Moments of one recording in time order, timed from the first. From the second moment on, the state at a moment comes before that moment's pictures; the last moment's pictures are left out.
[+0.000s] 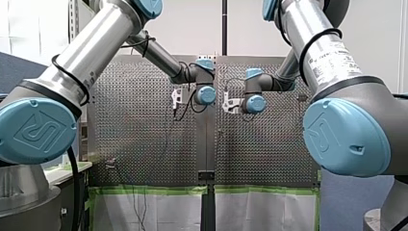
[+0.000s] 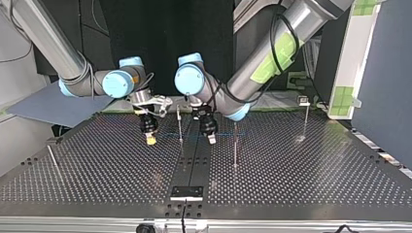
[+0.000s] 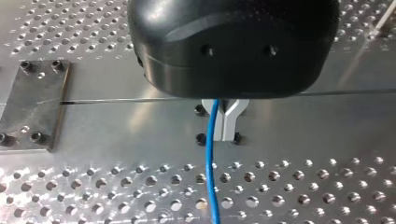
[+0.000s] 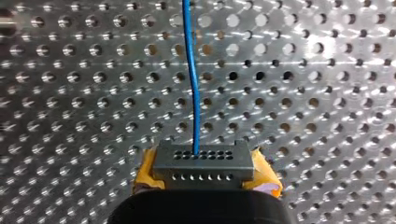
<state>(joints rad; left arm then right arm) -0.61 -2.16 -1.35 -2.71 -2.40 -1.48 2.05 -0.96 1.43 -0.44 1.50 1.59</state>
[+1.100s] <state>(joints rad) -0.68 -2.16 -1.58 -2.54 -2.39 -1.45 2.08 -1.06 1.61 -0.43 1.57 1.55</state>
